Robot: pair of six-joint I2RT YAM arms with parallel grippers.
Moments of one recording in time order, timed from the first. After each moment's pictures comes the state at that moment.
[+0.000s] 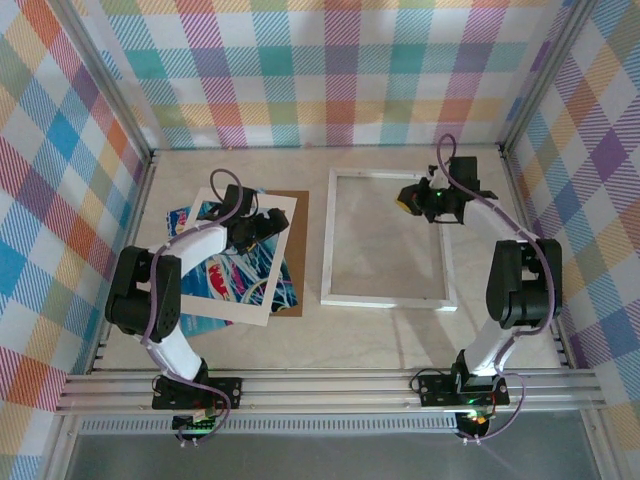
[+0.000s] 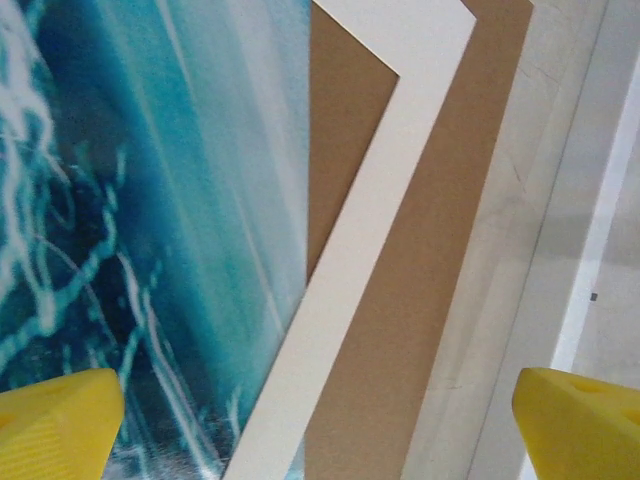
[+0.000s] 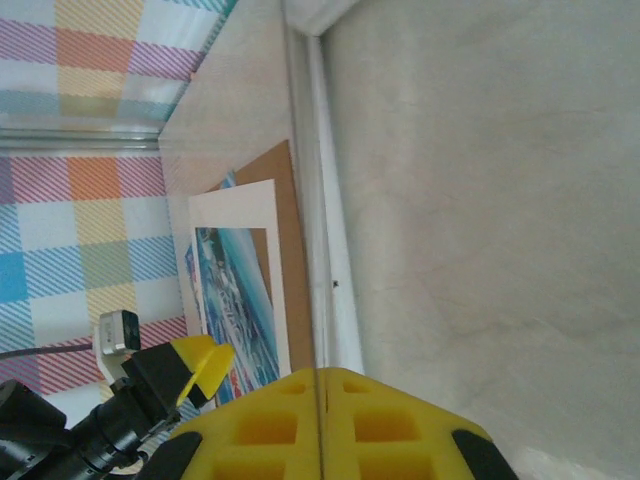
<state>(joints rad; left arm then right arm) -0.28 1.70 1.06 -0.31 0.16 -0.73 0.04 1.72 1.20 -0.30 -0.75 0.73</state>
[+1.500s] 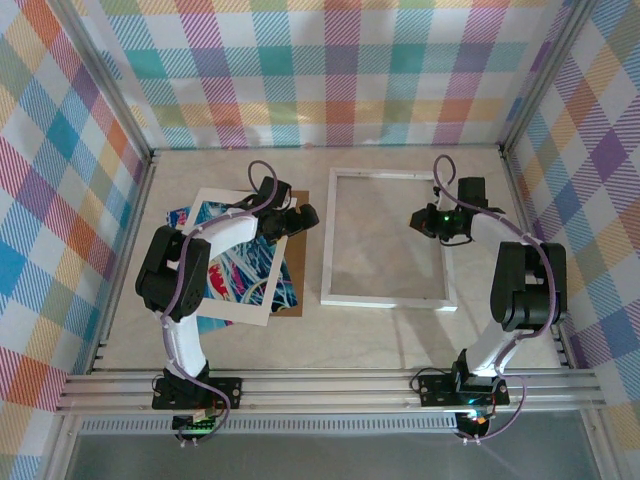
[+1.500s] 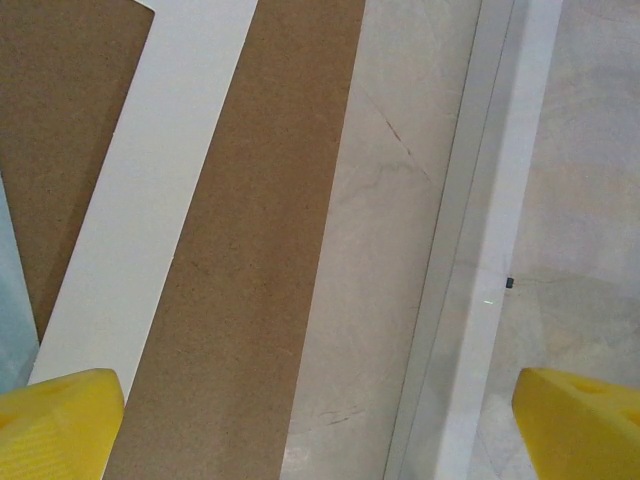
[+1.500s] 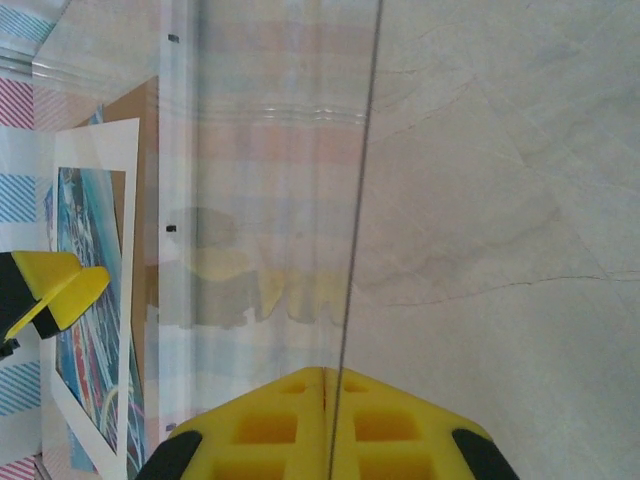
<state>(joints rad) -0.42 1.90 1.27 -0.32 0.16 -0.74 -0.04 1.71 1.06 -0.35 -0.68 0.33</state>
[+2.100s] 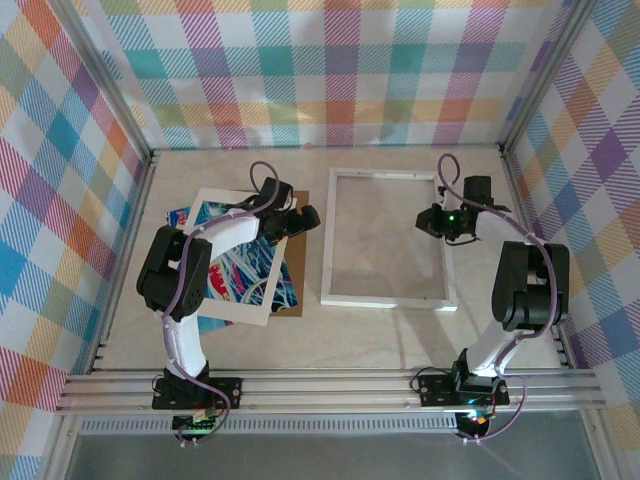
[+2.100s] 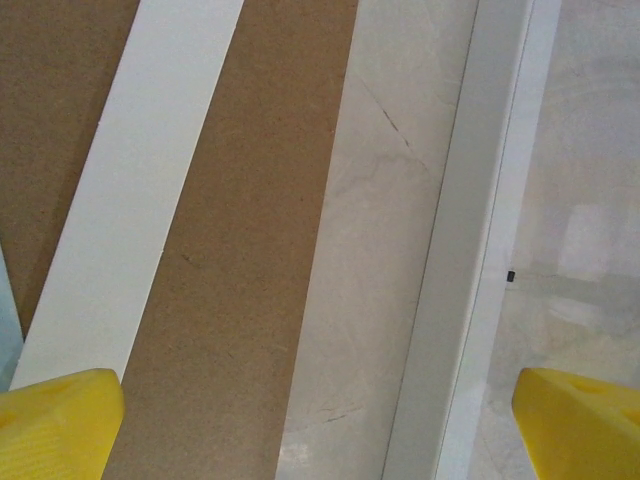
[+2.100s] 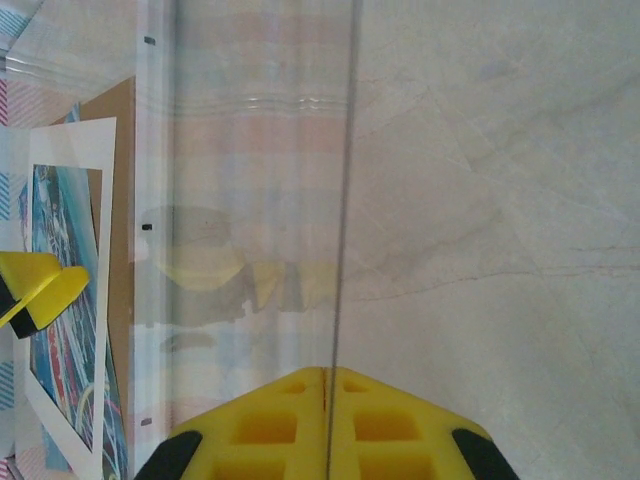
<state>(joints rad) -0.43 1.90 1.27 -0.32 0.16 -0.74 -0.07 1.71 1.09 -0.41 -0.66 0.26</state>
